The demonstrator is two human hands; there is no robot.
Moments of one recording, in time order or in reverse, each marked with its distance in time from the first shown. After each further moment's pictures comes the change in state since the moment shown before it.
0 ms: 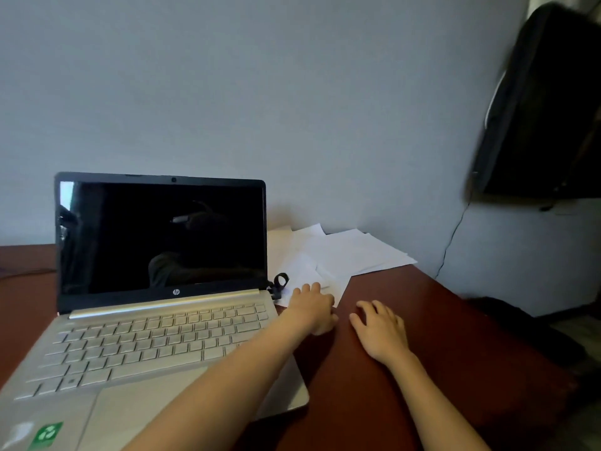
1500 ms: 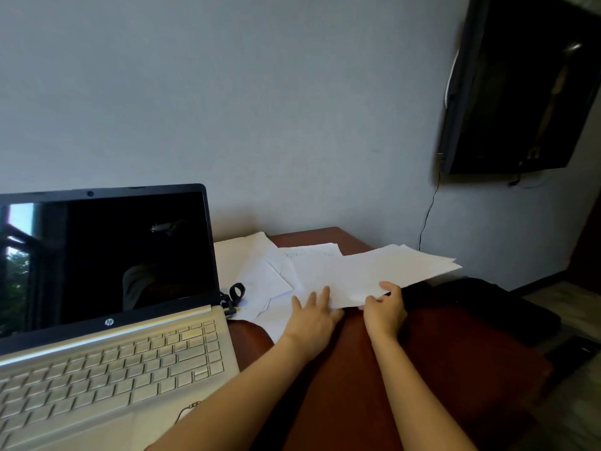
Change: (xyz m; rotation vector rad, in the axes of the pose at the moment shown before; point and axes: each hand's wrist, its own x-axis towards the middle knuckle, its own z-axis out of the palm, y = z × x) left_hand 0.028 0.055 0.024 0.273 0.050 0.231; right_hand 0.037 0.036 -0.012 1.075 0.491 0.510
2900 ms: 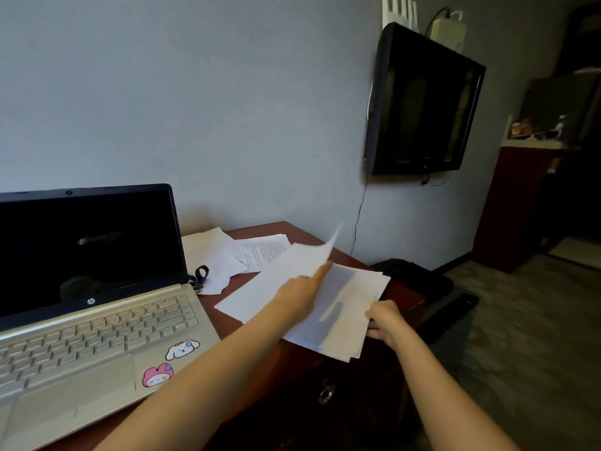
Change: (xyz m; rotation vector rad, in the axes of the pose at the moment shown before) left_hand -0.076 0.069 -0.070 -0.312 0.140 0.083; right_hand -0.066 -0.002 -0.161 0.039 -0.218 0.322
